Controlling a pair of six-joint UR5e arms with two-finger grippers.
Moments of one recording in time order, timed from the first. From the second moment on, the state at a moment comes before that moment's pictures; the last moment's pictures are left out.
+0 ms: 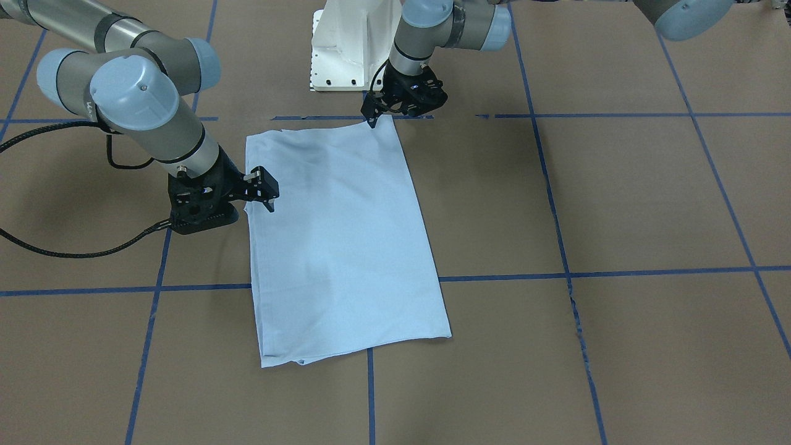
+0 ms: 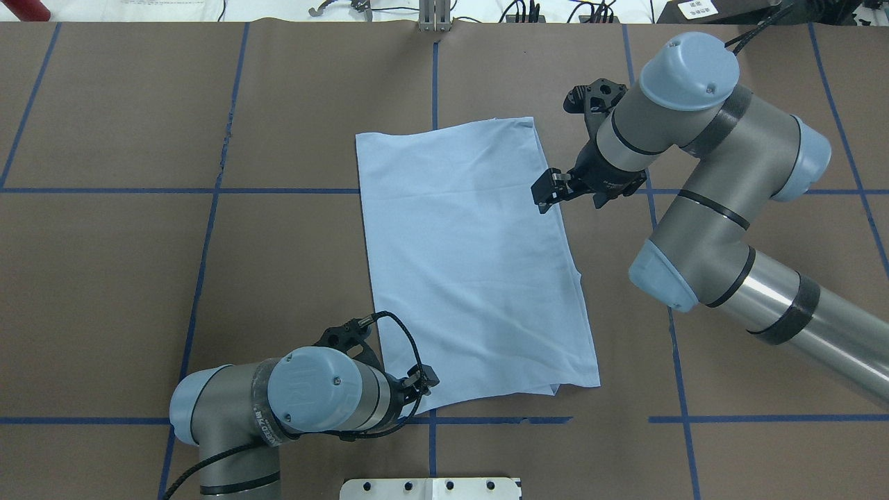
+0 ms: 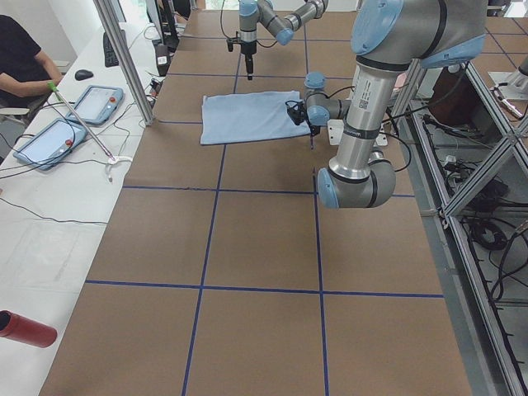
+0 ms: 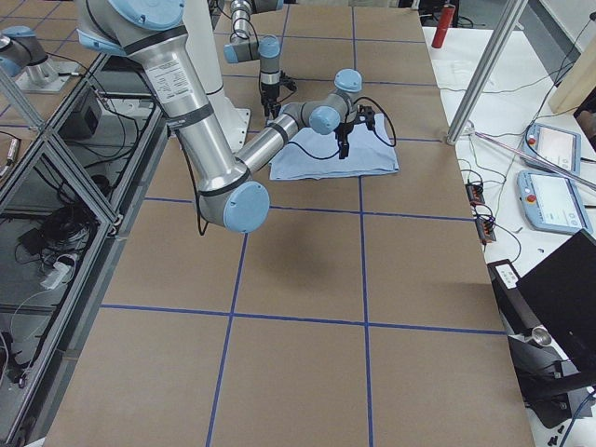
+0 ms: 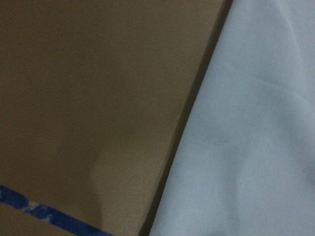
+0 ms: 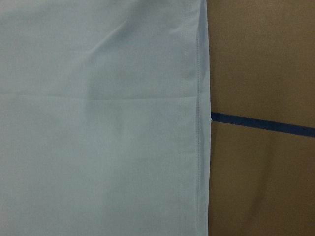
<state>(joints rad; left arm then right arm) -0.20 -2.10 -1.78 -1.83 -1.73 -2.01 0.78 -1.07 1.71 -1.45 2.14 0.89</state>
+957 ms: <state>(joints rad) -0.19 -2.11 -1.77 -1.84 -1.71 -2.01 0.78 -1.07 1.71 -1.45 2.14 0.89</state>
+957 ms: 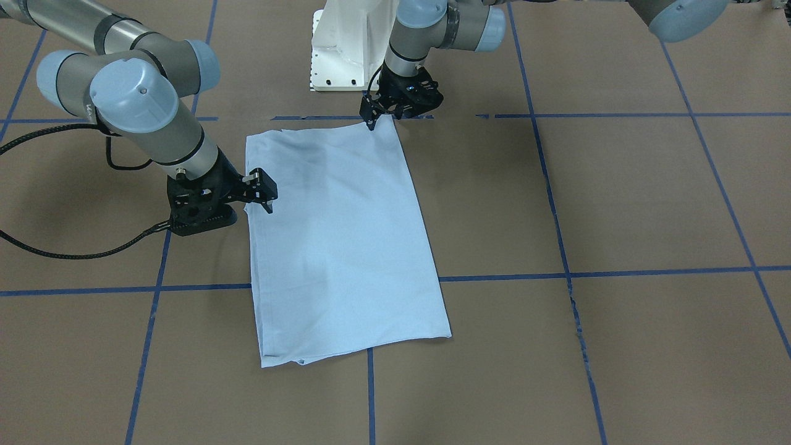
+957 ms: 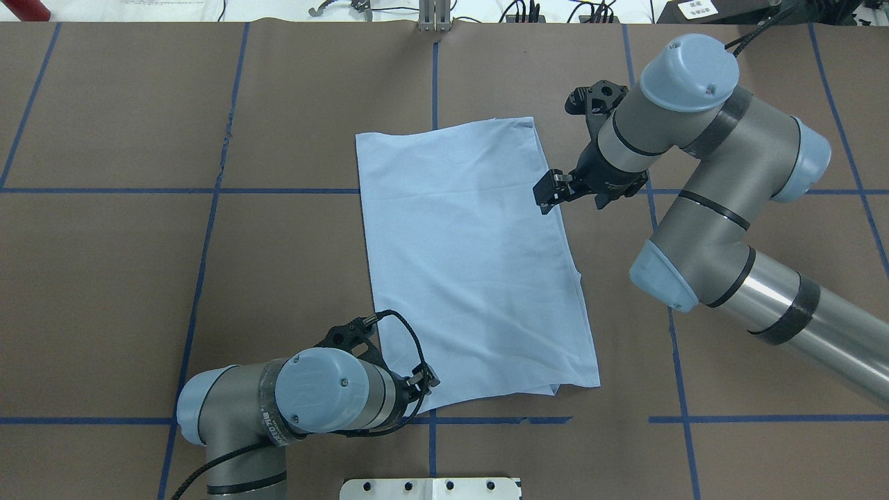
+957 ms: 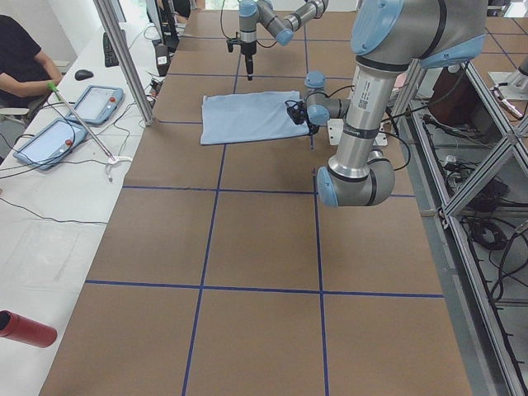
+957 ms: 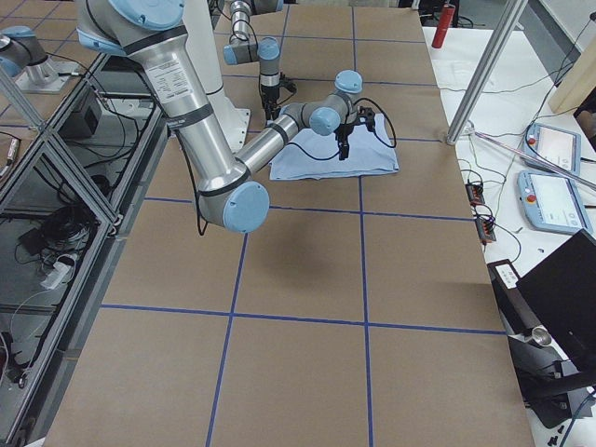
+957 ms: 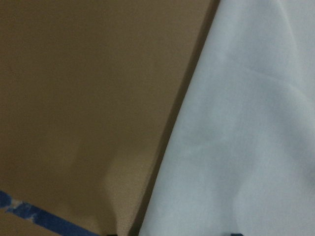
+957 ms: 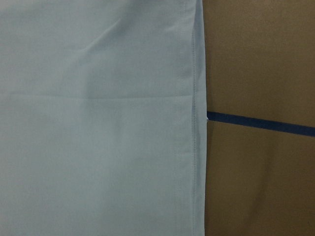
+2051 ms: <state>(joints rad) -0.19 -2.11 -1.77 -1.84 -1.71 -2.01 0.78 -1.07 1.70 -1.45 2.14 0.89</state>
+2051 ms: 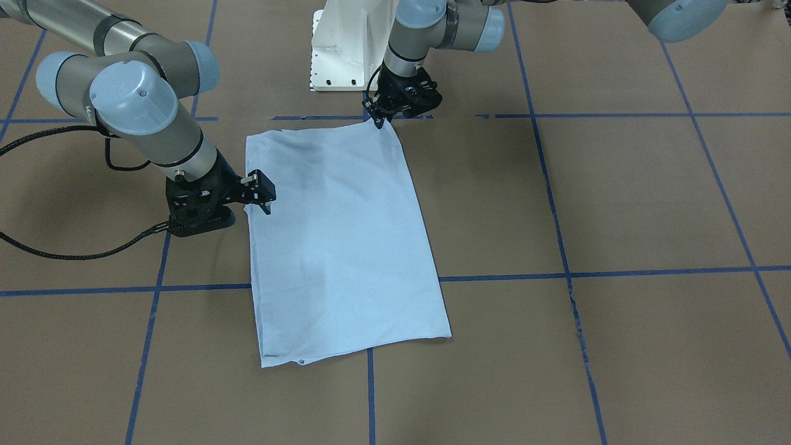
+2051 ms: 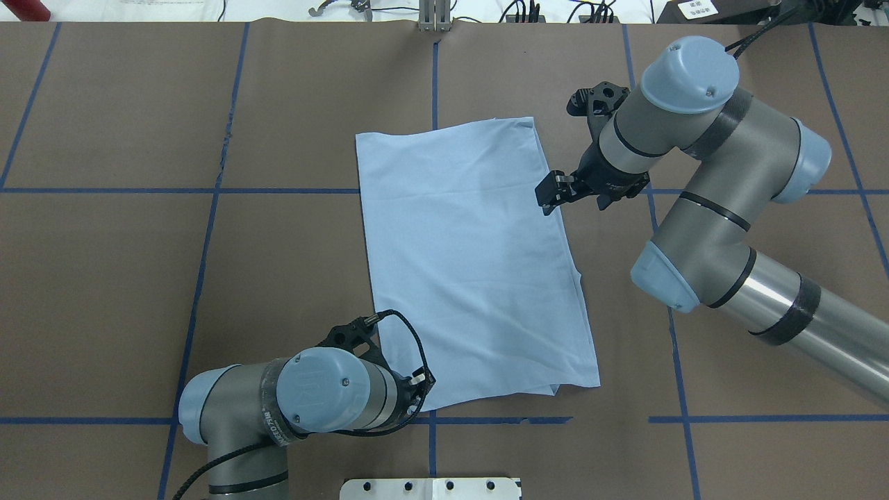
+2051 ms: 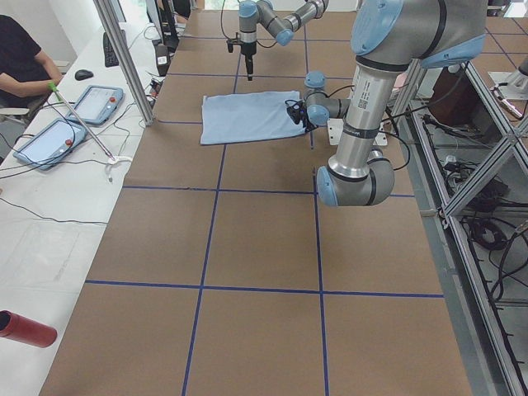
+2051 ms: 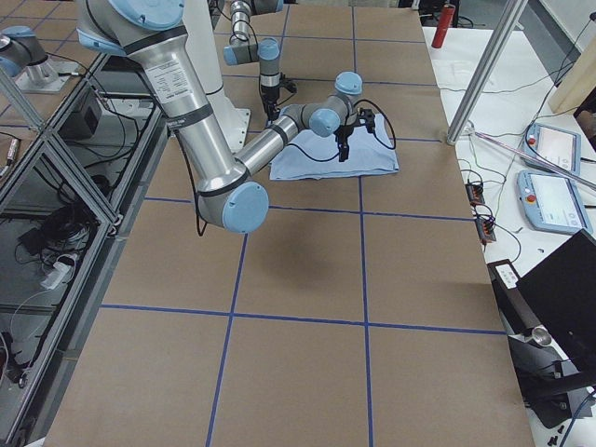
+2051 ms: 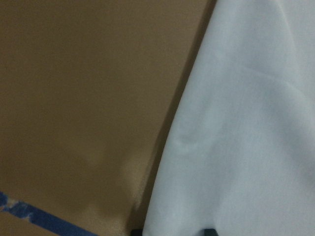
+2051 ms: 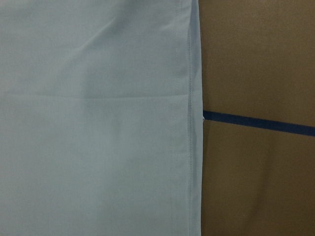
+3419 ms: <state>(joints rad) -0.20 -2.10 -1.81 -1.83 -1.72 -1.91 0.50 -1.21 1.89 -1.45 1.94 1.55</state>
